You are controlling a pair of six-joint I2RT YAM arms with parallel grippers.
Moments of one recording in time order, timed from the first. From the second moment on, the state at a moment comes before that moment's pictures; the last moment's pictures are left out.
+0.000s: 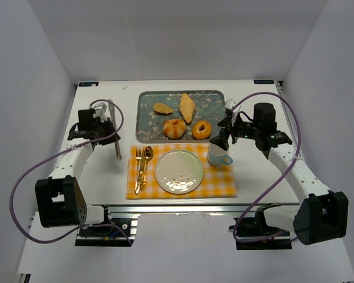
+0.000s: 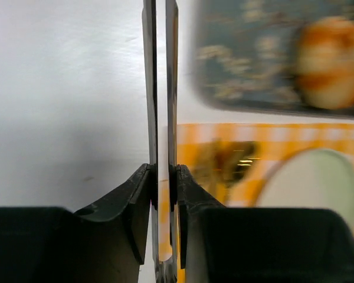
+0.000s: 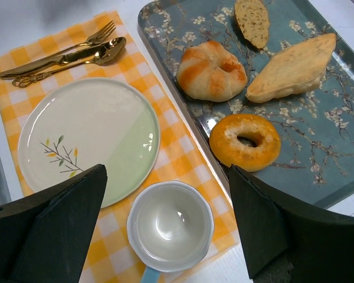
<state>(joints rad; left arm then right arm) 0.10 1.37 0.91 -0.41 0.24 -0.20 0.25 1.20 0.92 -0.23 -0.84 -0.43</state>
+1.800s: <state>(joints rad) -0.27 2.04 1.58 -0.37 0.51 -0.36 0.20 1.16 0.87 -0.19 -0.85 -0.40</state>
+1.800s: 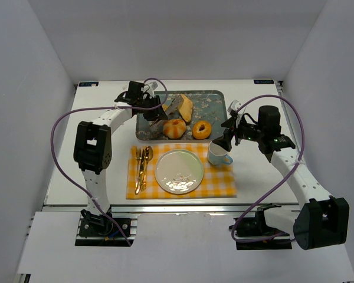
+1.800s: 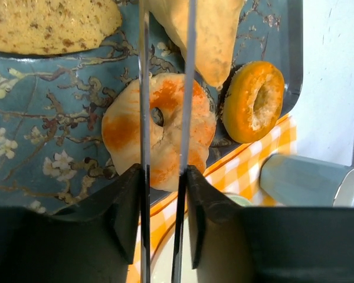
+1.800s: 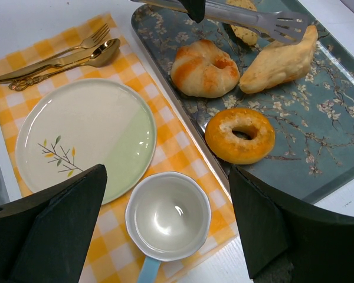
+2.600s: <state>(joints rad) -0.27 1.78 1.31 -0.21 0.62 -0.47 0.20 1.14 0.85 -0.19 -0.85 -0.40</state>
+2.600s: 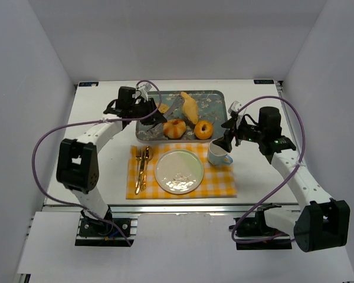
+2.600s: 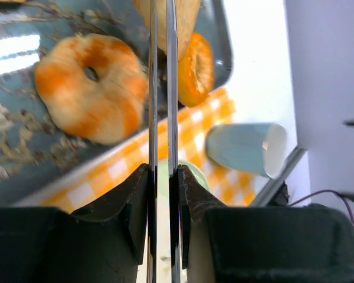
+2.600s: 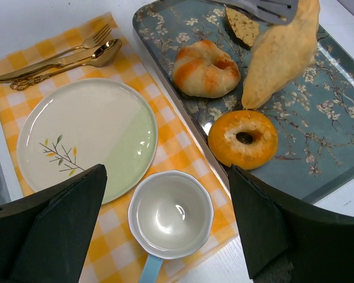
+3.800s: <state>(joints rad) -0.31 0.99 0.73 -0.68 0.63 -0.51 0.20 1.14 0.85 -0.19 -0.88 -0.41</state>
